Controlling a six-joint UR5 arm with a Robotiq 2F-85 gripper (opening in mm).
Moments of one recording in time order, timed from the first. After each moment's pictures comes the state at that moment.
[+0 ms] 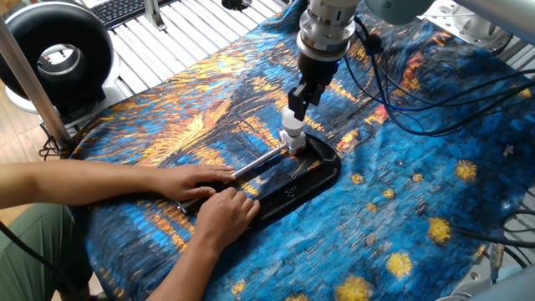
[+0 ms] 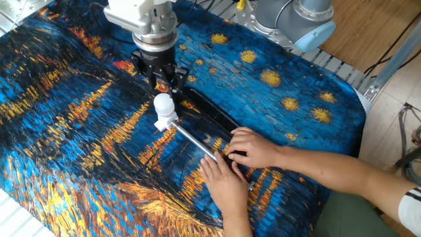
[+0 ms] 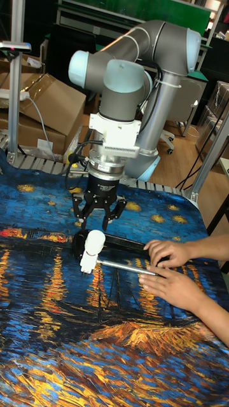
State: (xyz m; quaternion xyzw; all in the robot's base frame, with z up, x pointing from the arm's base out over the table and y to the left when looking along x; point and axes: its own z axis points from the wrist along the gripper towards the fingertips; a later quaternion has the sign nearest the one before) arm 0.499 -0.023 0.117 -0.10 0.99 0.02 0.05
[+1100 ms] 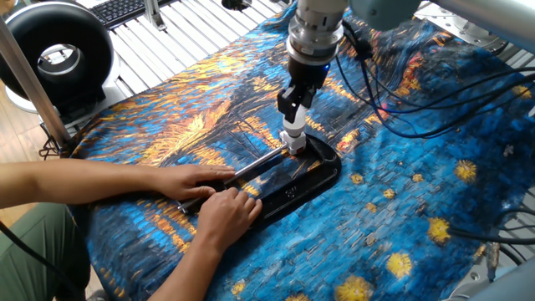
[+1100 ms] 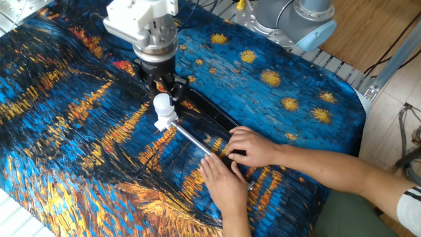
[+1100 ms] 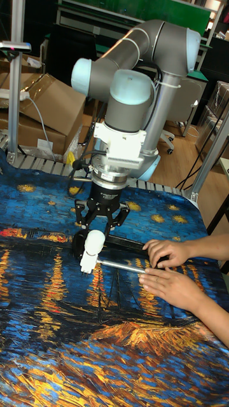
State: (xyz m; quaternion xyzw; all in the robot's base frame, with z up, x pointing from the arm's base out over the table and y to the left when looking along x) arm 0.507 -0.017 0.104 -0.08 1.00 0.01 0.03
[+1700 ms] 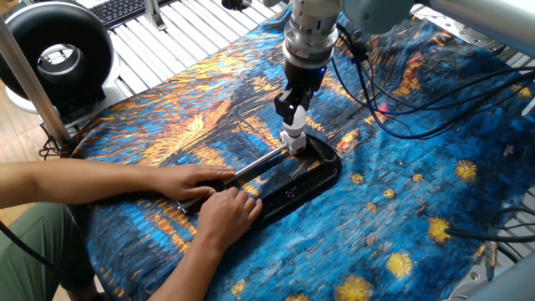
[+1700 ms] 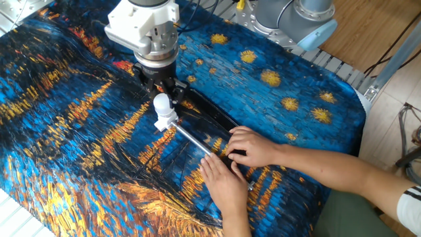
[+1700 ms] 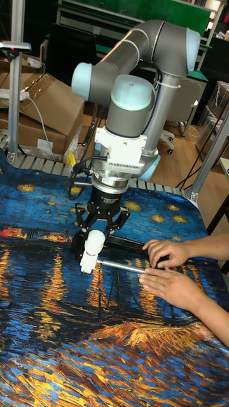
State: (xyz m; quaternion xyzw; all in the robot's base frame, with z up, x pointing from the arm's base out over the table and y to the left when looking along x) arm 0.509 -0.015 0.095 -0.08 1.00 0.01 0.03
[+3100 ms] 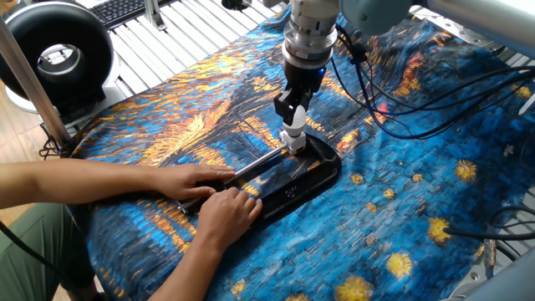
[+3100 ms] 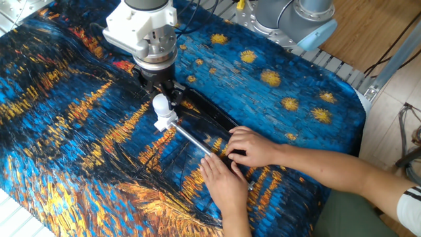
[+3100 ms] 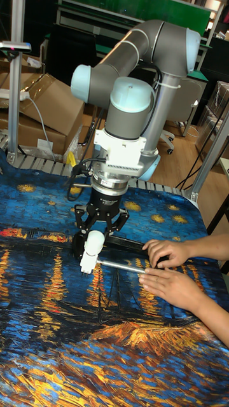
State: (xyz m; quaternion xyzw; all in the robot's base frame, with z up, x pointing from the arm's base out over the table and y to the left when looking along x) arm 0.514 -0.014 0.093 -0.07 1.00 0.01 0.03
